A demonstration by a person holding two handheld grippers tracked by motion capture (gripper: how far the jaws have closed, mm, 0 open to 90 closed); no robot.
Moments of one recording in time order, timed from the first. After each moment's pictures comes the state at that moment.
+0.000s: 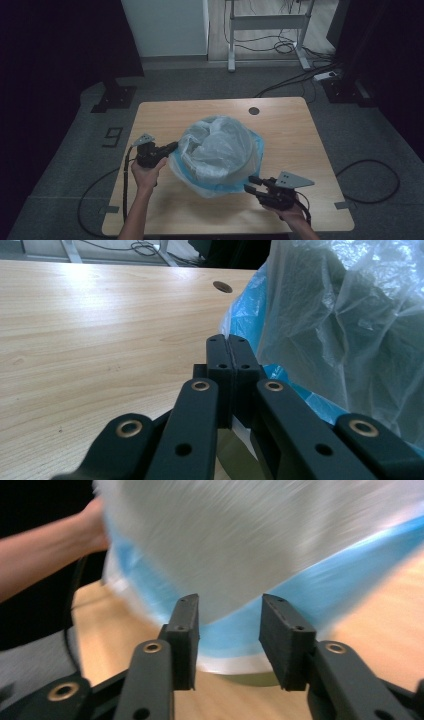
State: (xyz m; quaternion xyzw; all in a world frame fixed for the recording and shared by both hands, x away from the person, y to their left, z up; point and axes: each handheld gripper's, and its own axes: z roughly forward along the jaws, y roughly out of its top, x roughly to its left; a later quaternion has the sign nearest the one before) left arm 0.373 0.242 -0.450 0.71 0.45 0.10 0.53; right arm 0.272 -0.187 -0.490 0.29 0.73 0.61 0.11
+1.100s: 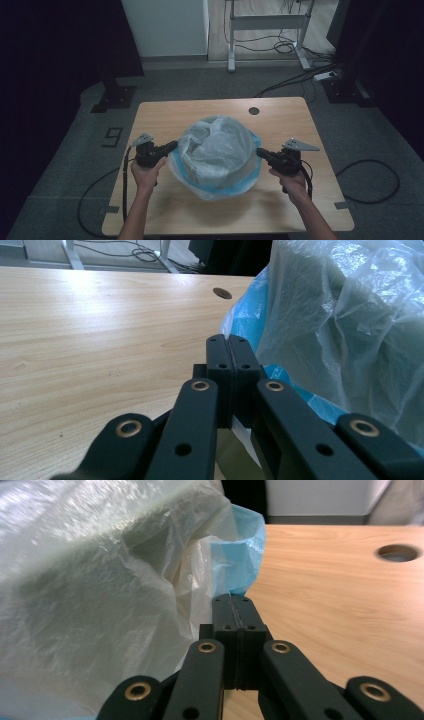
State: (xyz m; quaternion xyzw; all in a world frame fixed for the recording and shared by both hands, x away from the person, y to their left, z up) left arm 0.372 0.242 -0.448 0.71 0.45 0.11 0.54; right arm 0.347 -0.204 -0.461 0.42 0.70 0.56 0.14
